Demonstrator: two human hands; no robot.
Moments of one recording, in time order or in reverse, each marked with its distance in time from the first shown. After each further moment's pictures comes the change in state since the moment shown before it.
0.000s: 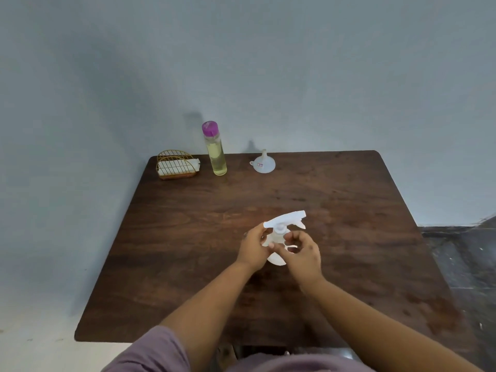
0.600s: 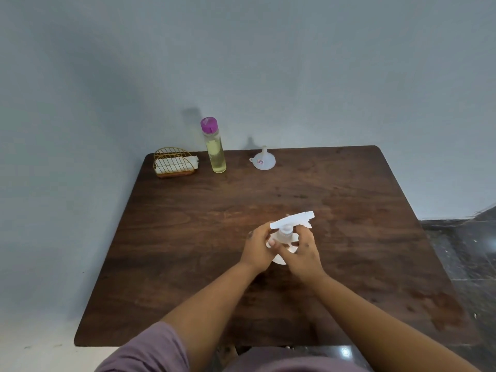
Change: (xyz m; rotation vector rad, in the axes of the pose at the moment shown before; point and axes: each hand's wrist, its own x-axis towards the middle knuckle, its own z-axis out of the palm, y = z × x) left_hand -0.001 0.000 -0.003 0.035 -0.031 0.083; right_hand 0.013 0.012 0.010 -0.141 -0.071 -0.173
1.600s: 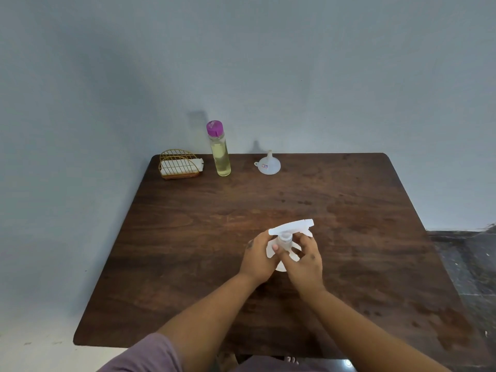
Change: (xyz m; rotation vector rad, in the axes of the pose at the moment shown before) left_hand -0.006 -0.002 0.004 0.035 0.088 0.033; right_hand -0.006 -0.003 0.007 0.150 0.111 0.110
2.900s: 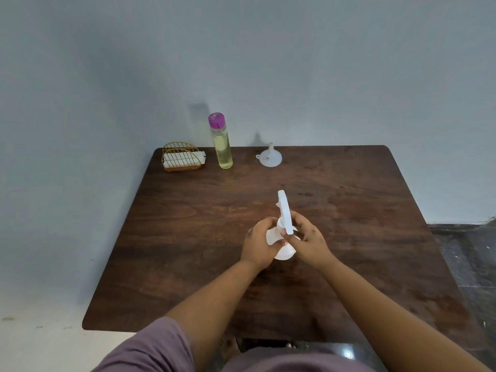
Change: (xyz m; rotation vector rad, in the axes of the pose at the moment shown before) left_hand 0.002 -0.004 -0.003 0.083 -0.004 -0.056; right_hand 0.025 -0.013 -0.027 -0.080 -0.387 -0.142
